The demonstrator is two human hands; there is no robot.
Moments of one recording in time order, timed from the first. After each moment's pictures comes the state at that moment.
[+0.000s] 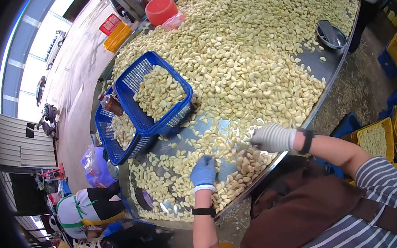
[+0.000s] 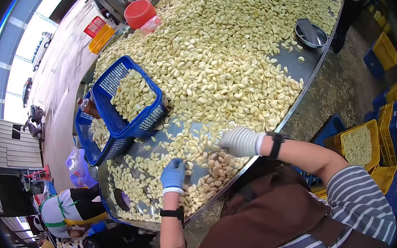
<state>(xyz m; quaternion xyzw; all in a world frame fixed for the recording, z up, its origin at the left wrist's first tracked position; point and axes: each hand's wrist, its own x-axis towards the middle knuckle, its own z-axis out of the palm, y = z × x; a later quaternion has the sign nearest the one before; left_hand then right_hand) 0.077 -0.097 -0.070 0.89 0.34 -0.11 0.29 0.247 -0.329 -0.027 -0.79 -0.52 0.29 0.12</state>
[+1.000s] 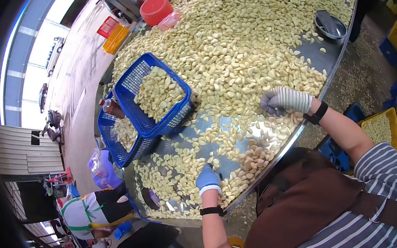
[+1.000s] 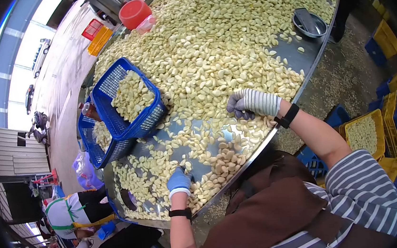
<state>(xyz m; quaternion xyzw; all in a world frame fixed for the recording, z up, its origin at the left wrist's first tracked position) 0.058 -0.100 -0.080 0.88 0.37 -0.27 0.12 0.327 -0.379 -0.014 -0.62 -0.12 0.52 0.58</state>
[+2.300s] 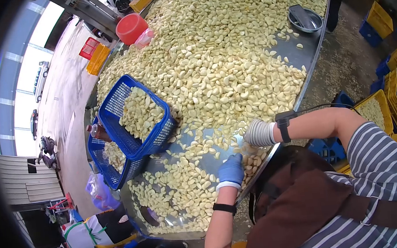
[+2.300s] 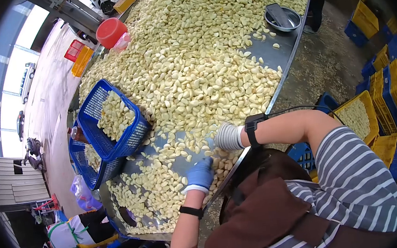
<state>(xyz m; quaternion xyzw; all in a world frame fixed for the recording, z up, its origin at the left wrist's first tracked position) 0.119 -0.200 -0.080 0.97 0.02 -0.22 0.13 0.265 -0.353 -0.072 -0.78 -0.59 0.19 -0.02</state>
